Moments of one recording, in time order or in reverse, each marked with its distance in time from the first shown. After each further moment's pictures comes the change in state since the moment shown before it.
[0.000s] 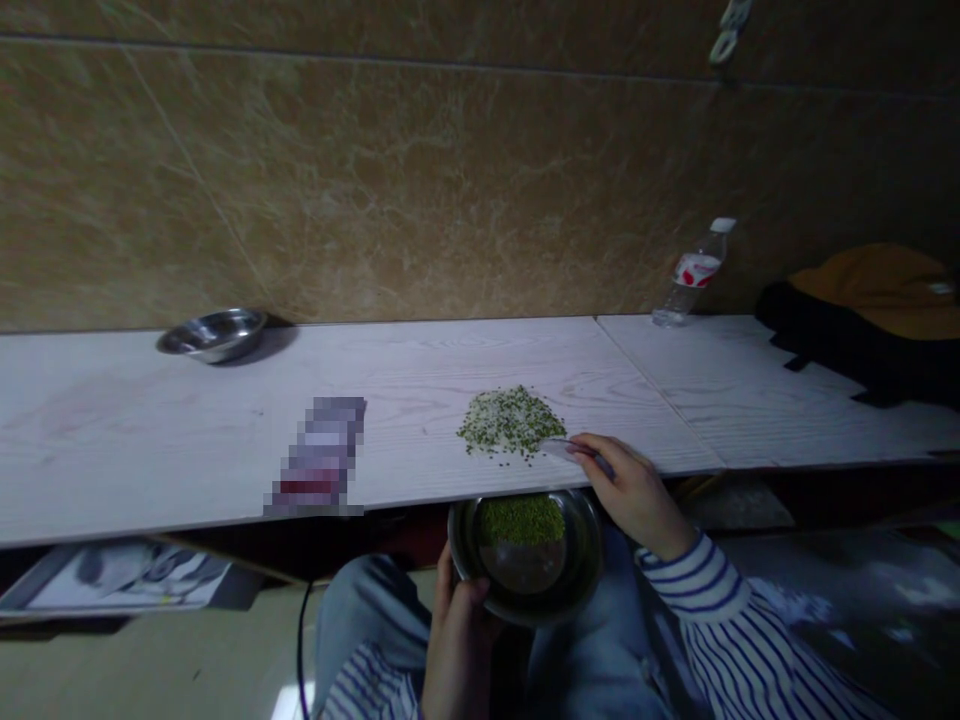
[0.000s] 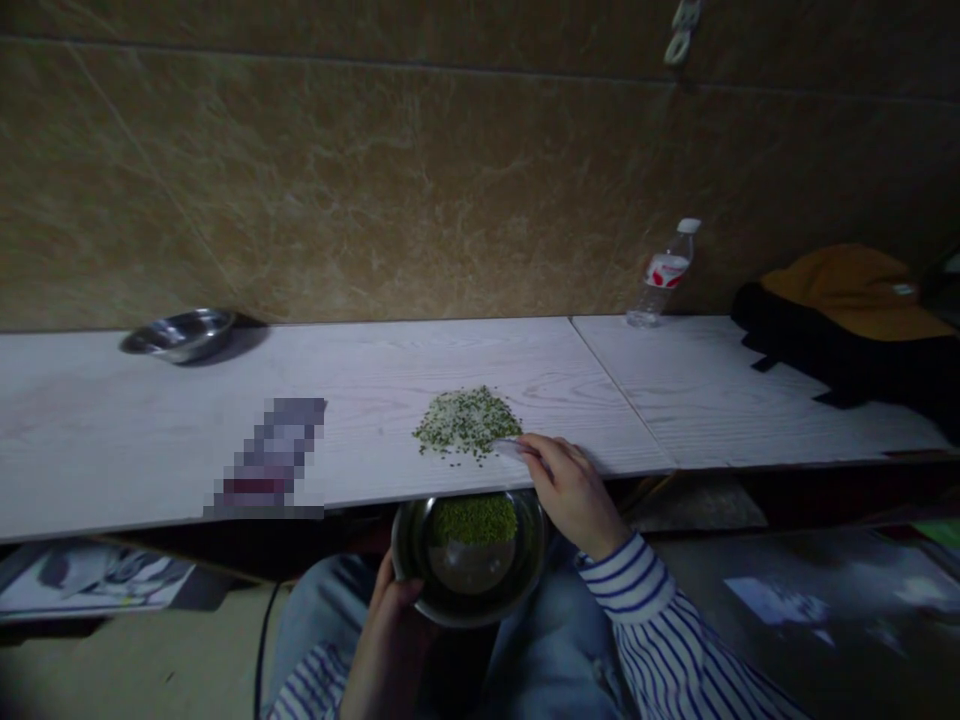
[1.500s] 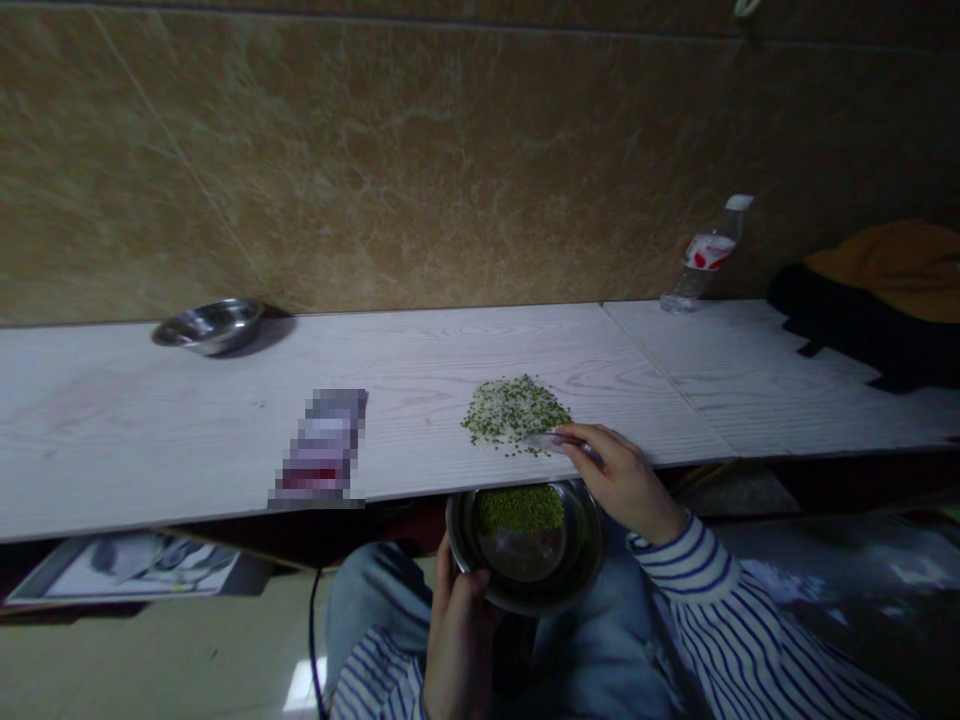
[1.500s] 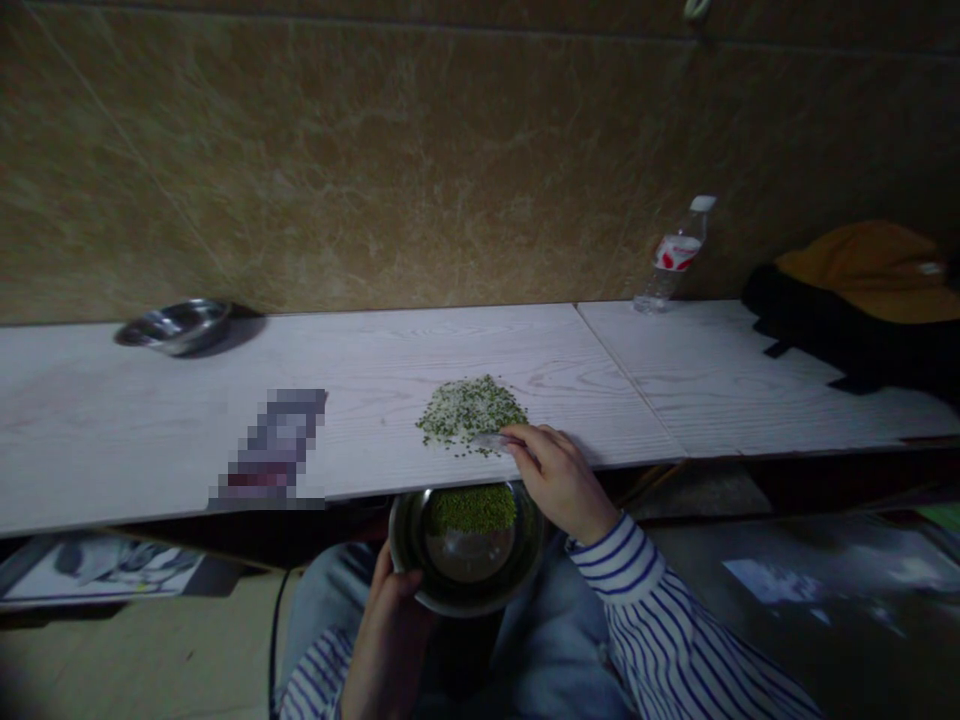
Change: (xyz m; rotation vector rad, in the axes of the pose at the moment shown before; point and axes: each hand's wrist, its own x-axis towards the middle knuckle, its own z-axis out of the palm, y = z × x) left_hand 0.000 0.005 -0.003 -0.051 -0.023 0.006; right_hand 0.008 -0.010 0.013 0.059 -0.054 -0.058
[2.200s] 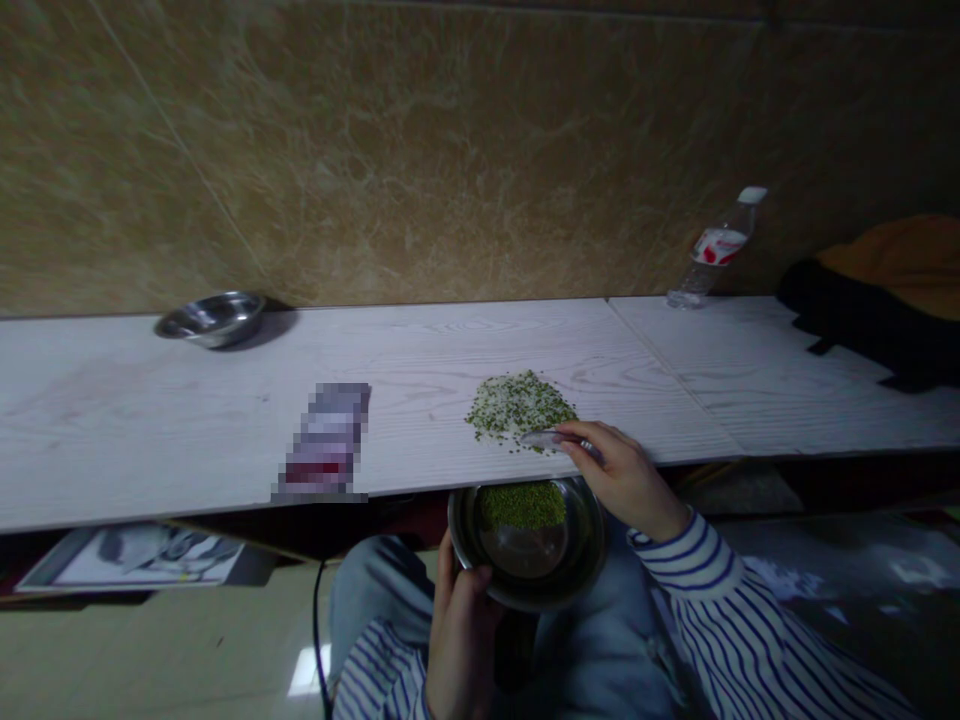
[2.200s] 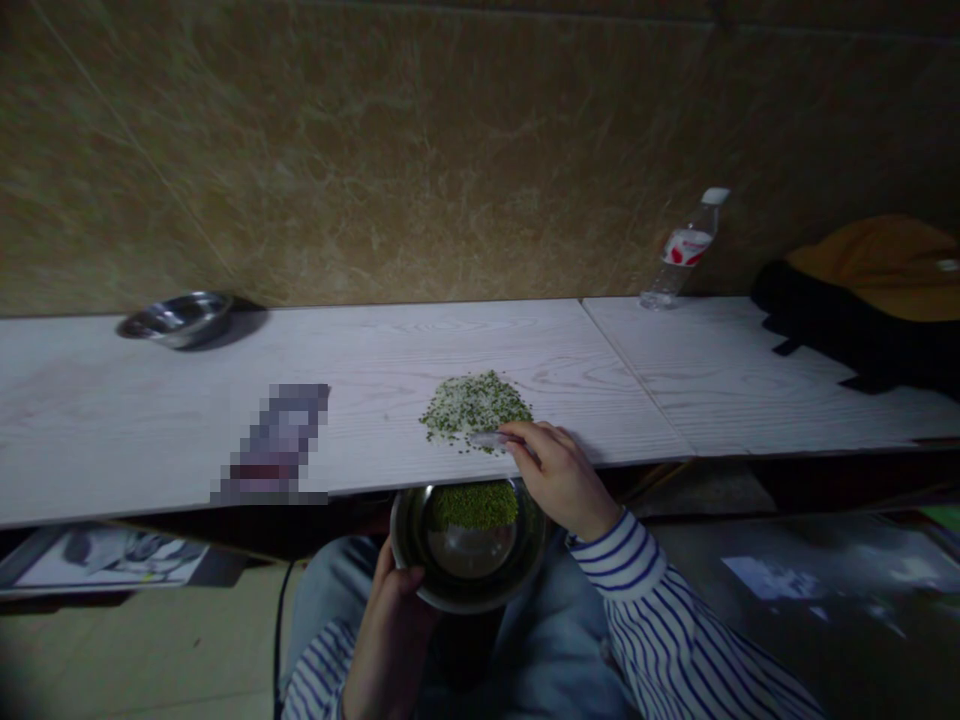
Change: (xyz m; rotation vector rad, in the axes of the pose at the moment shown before) left_hand -0.001 0.002 -0.001 0.038 0.016 -0.004; right_hand 0.003 -0.003 0.002 0.000 -0.007 -0.017
